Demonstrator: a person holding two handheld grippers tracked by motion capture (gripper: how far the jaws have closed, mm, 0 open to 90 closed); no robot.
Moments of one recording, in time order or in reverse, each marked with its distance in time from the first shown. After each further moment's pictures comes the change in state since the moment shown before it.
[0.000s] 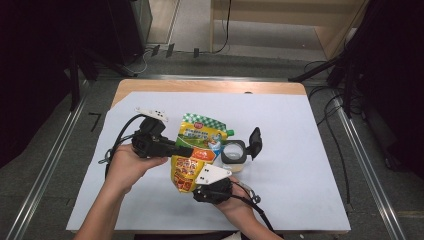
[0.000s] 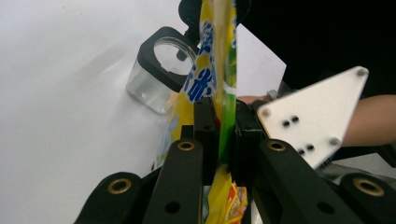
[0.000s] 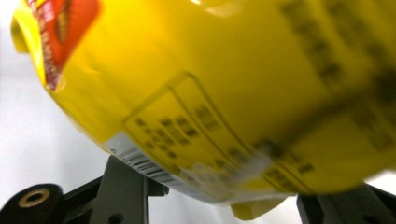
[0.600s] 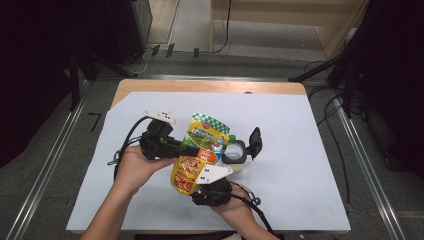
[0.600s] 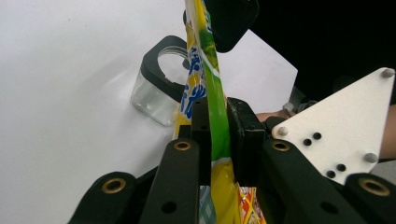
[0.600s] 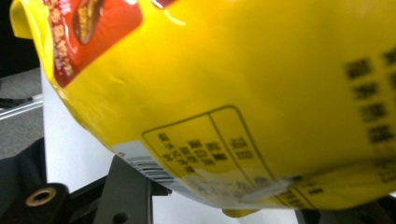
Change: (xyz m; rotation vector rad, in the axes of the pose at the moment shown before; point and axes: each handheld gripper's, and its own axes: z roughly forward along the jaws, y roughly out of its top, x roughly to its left) left arm -0.003 0.001 0.015 -0.018 0.043 0.027; right arm 0.002 0.002 -0.004 0.008 0.093 0.080
